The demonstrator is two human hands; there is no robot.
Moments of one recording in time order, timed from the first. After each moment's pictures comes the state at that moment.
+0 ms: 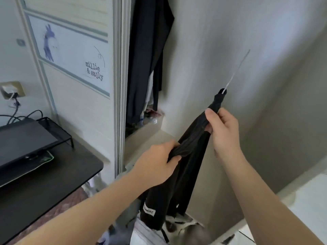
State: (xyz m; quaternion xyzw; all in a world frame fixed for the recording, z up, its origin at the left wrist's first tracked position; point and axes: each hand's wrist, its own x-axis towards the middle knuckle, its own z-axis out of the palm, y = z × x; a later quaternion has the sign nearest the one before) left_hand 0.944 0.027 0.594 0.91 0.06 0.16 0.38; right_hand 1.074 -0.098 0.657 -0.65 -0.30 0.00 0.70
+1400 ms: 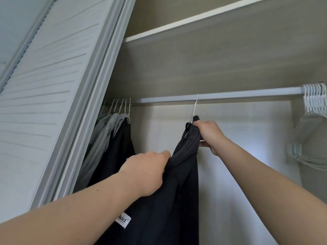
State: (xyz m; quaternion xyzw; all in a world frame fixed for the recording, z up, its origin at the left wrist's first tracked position) left_hand 1.201 0.185 0.991 0.92 0.07 0.38 -0.09; right_hand 1.358 0.054 1.101 -0.68 -0.35 -0.16 0.63
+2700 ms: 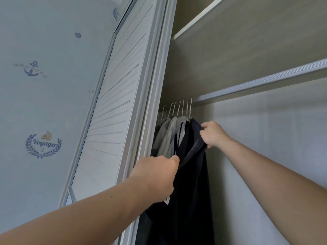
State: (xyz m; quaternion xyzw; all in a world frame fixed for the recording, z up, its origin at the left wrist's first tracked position) left_hand 1.164 0.282 0.970 0.88 0.28 0.32 -0.22; right_hand 1.381 0.256 1.094 -0.74 -0.49 -0.22 0.41
